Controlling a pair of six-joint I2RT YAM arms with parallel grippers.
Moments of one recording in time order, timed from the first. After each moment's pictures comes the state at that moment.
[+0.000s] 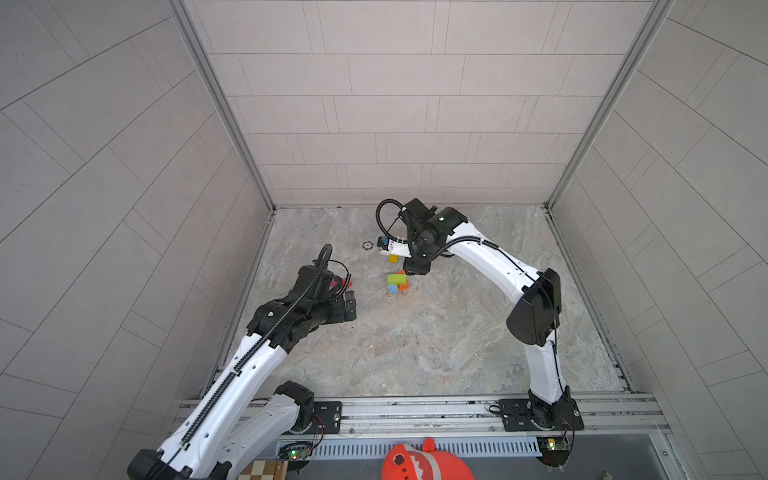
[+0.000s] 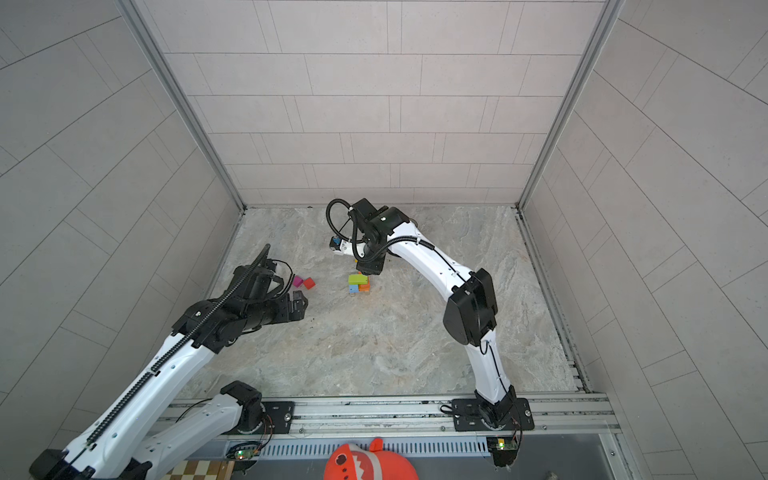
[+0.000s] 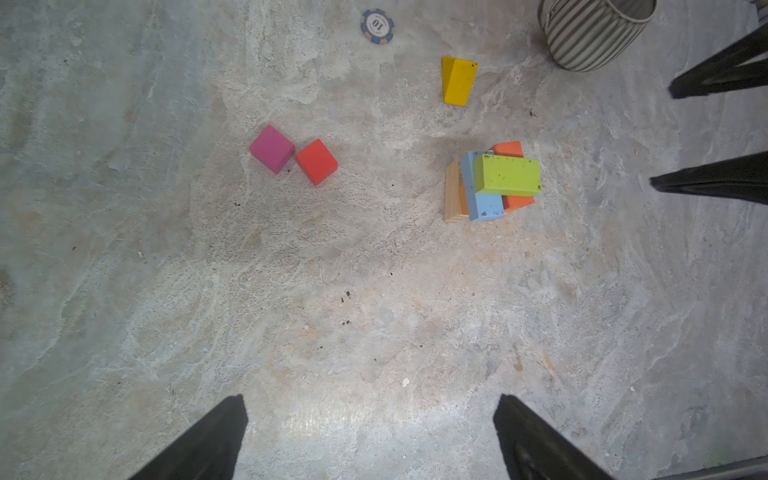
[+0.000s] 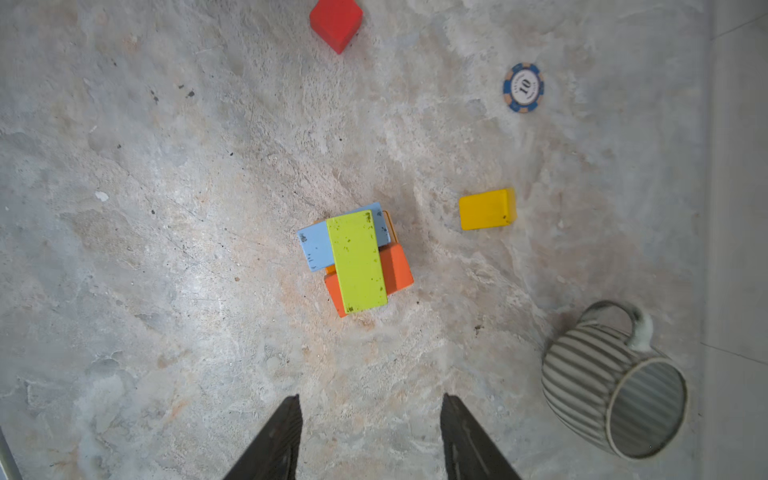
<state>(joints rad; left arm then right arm) -0.41 0.87 0.91 -0.96 -0.05 -0.48 0.67 2.01 2.03 -1.17 -0.07 -0.64</state>
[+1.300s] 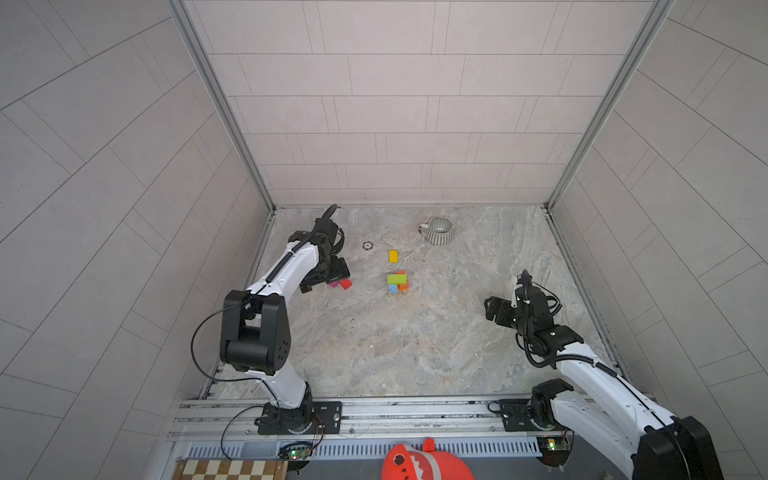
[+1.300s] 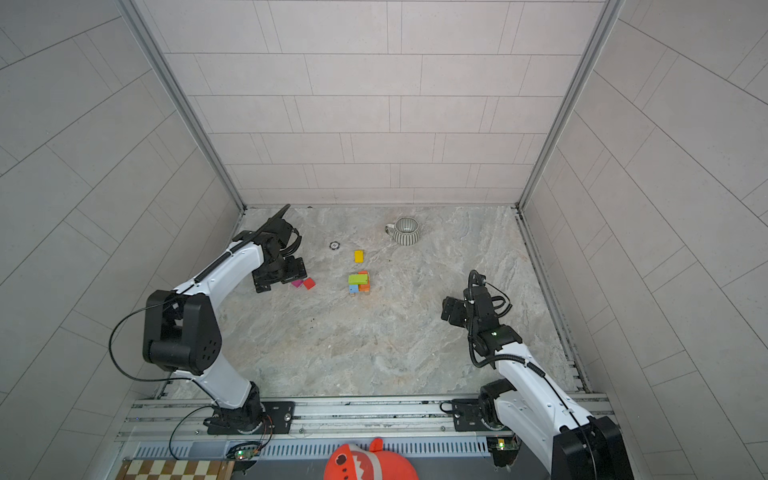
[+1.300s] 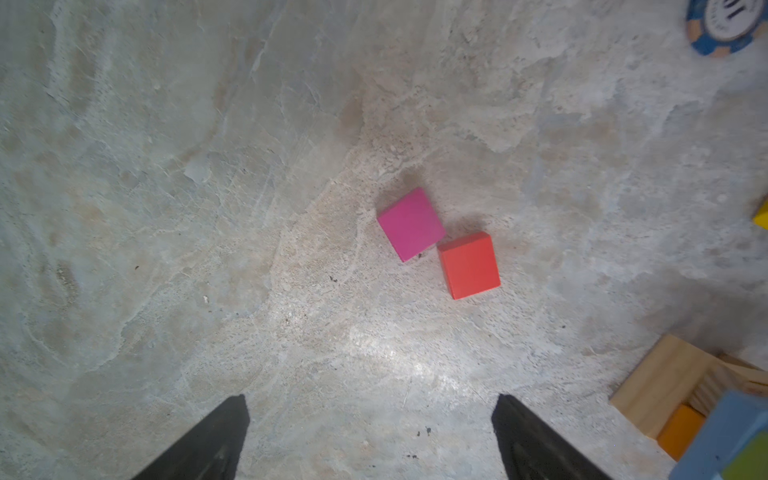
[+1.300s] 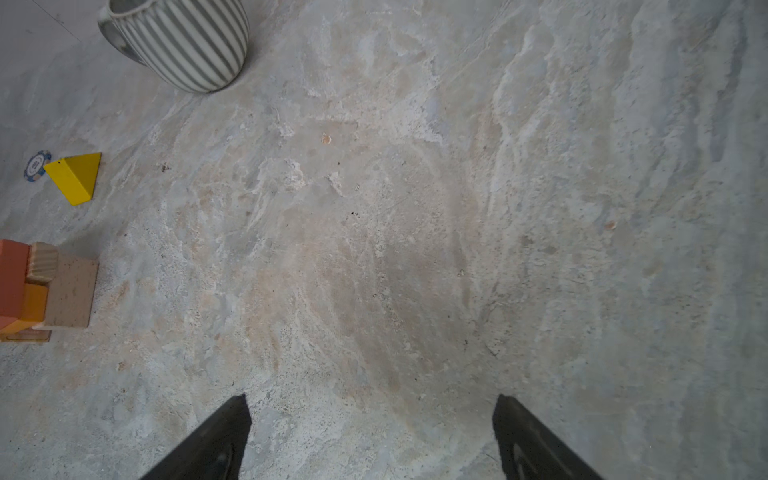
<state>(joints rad) -0.13 1.68 1.30 -1.01 -0.11 -0.53 0.22 0.90 0.38 -0.23 0.08 0.48</state>
